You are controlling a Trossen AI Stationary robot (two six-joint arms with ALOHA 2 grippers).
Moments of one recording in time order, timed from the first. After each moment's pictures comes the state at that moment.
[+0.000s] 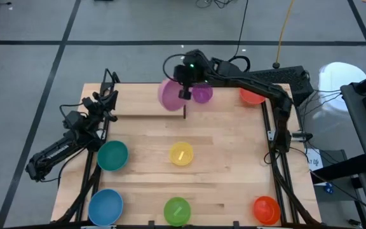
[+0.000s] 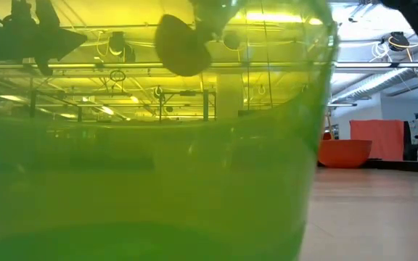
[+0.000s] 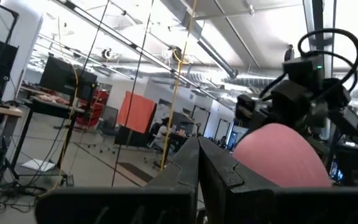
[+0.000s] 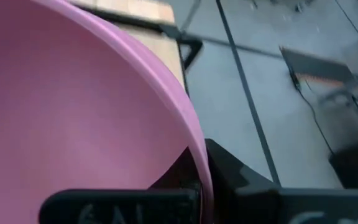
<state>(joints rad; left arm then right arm) 0.64 0.01 0.06 0.40 -0.08 -0.25 -0.37 1.95 2.09 -0.74 0.05 -0.43</state>
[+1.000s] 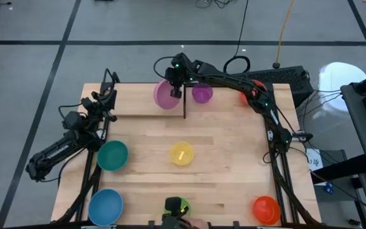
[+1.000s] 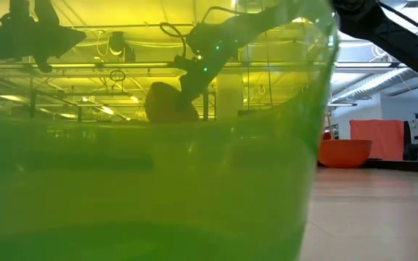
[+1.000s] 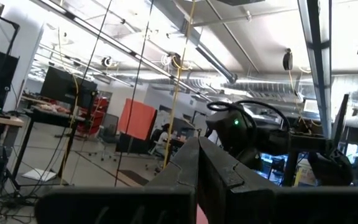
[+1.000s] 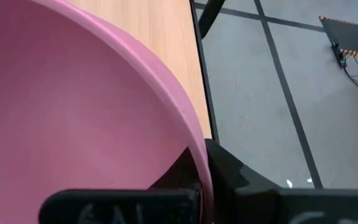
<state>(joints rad) 0.64 0.01 0.06 0.42 -0.08 -0.22 -0.50 2.25 2.11 -0.59 -0.08 -0.46</state>
